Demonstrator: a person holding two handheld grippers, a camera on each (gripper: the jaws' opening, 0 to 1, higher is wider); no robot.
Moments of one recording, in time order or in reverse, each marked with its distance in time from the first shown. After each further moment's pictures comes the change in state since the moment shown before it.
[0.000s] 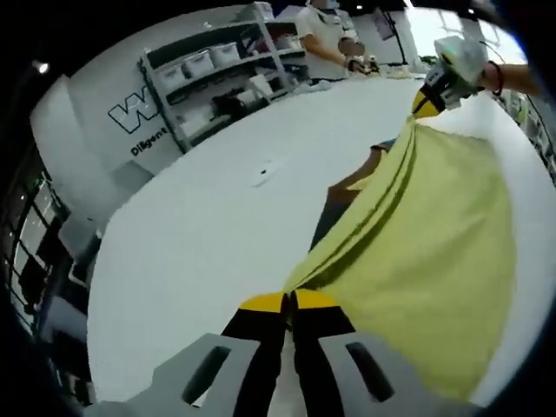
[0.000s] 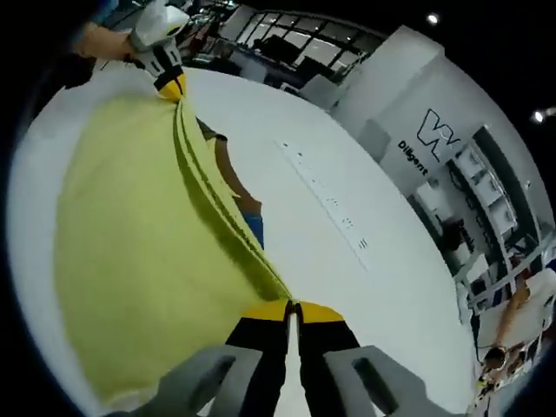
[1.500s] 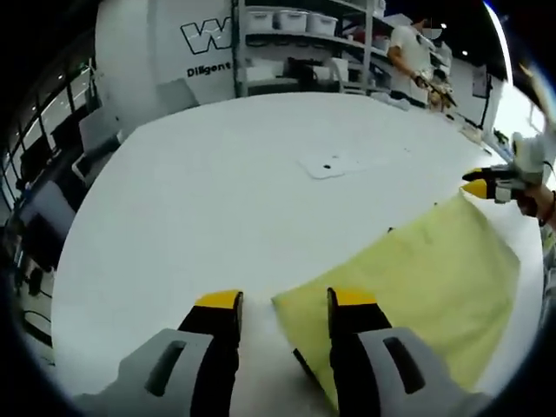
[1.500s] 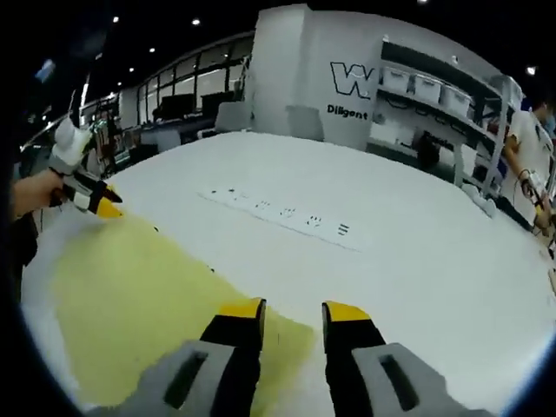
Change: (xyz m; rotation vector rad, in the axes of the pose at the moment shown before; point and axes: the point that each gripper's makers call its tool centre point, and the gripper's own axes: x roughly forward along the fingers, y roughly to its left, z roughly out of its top) left arm 0.014 0.023 0.006 -0.383 0.129 0.074; right arm 0.031 -0.013 0.013 0.628 -0.069 -0.003
